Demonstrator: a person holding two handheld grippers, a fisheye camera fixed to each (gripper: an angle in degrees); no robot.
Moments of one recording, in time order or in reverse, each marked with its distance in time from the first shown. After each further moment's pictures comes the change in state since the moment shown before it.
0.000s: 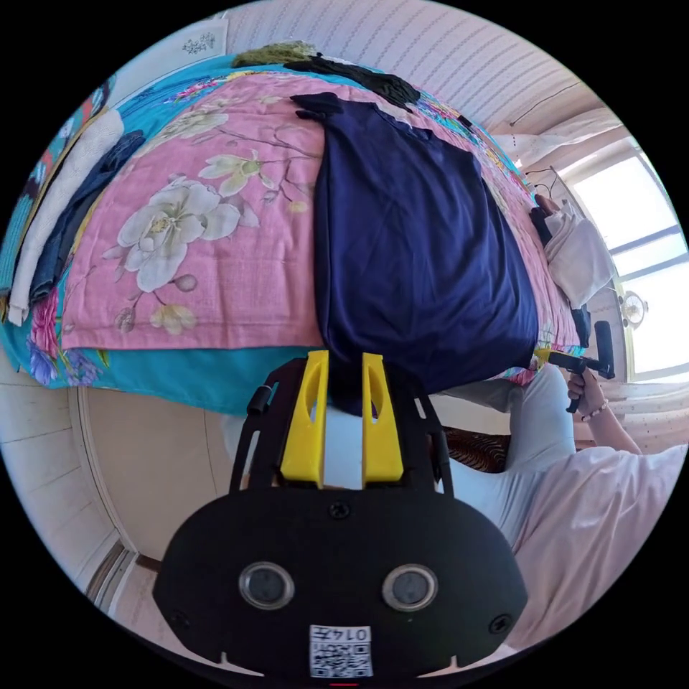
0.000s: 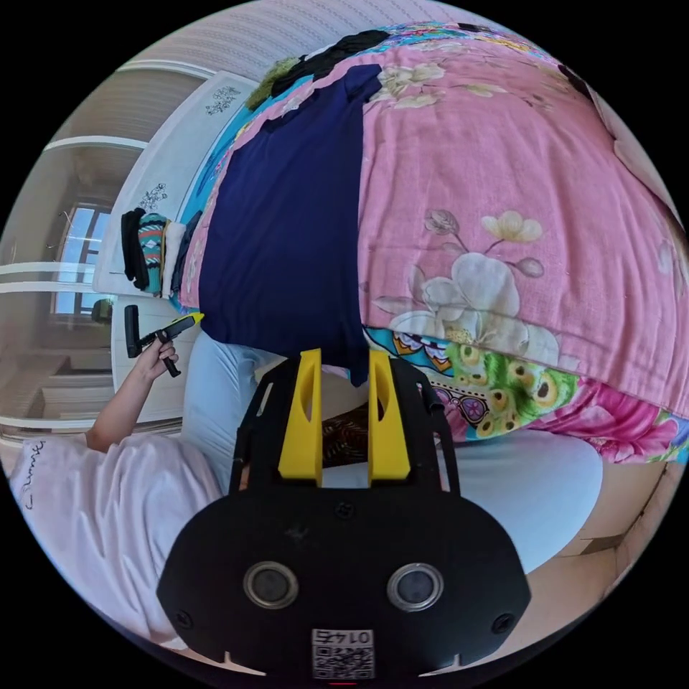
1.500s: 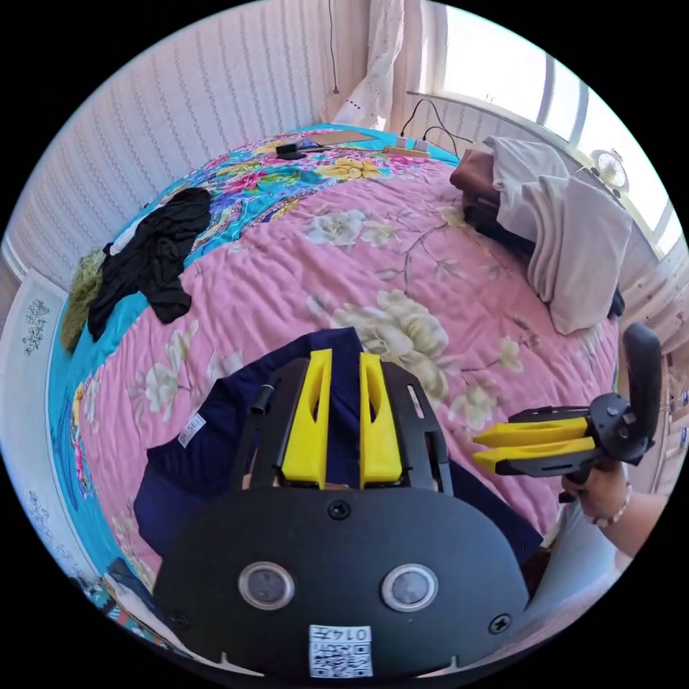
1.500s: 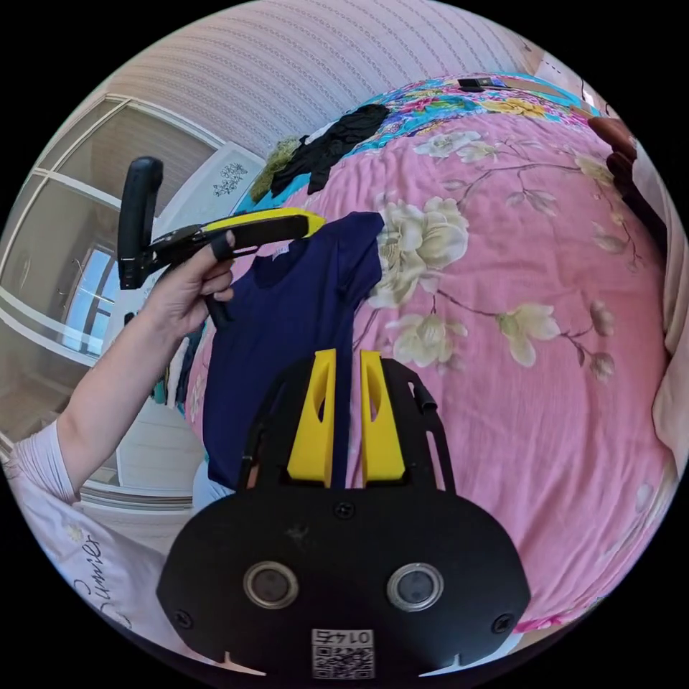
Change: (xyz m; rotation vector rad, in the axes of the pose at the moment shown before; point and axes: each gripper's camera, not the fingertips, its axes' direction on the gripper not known) left arm 0.404 -0.451 0.250 0.147 -0.259 0.642; right arm -0.040 -0.294 -0.001 0.343 -0.044 -0.007
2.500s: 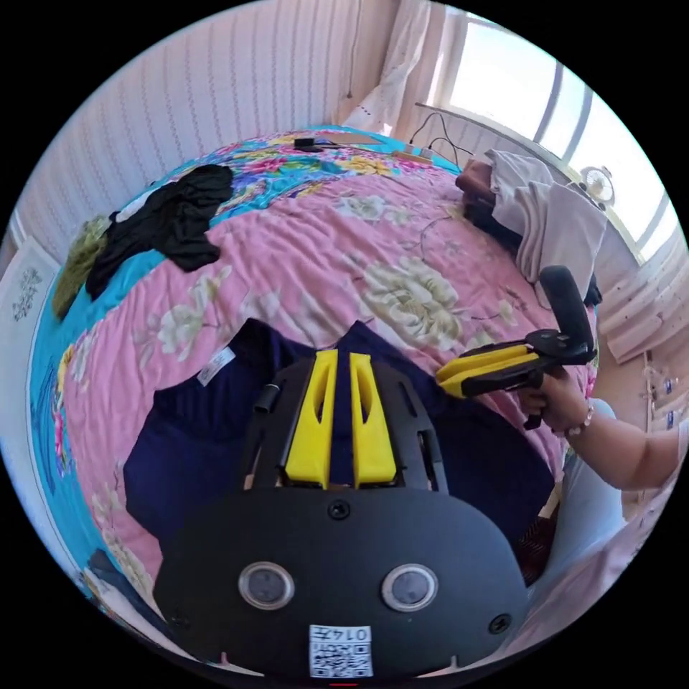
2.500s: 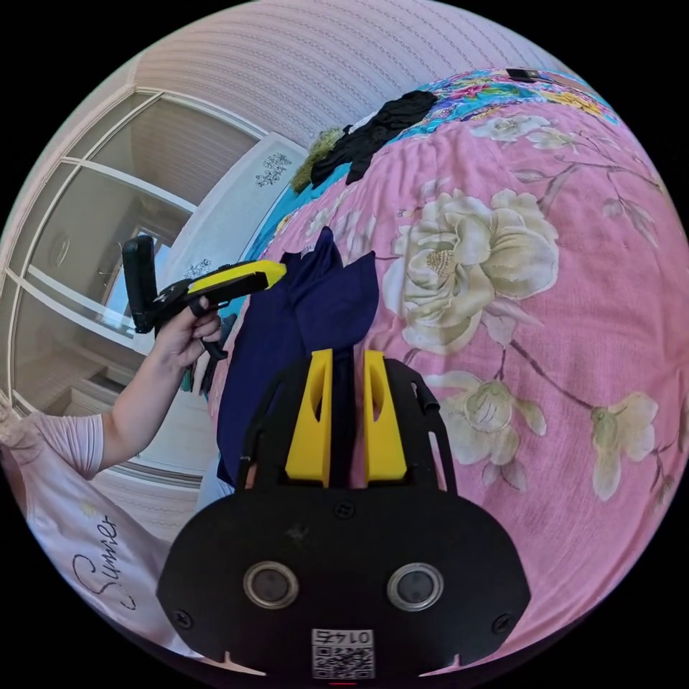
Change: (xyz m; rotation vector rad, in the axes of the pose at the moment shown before) left arm -0.005 -0.003 0.064 0.023 0.129 0.027; right arm 0.057 -0.059 0.100 -0.024 -0.204 -0.098
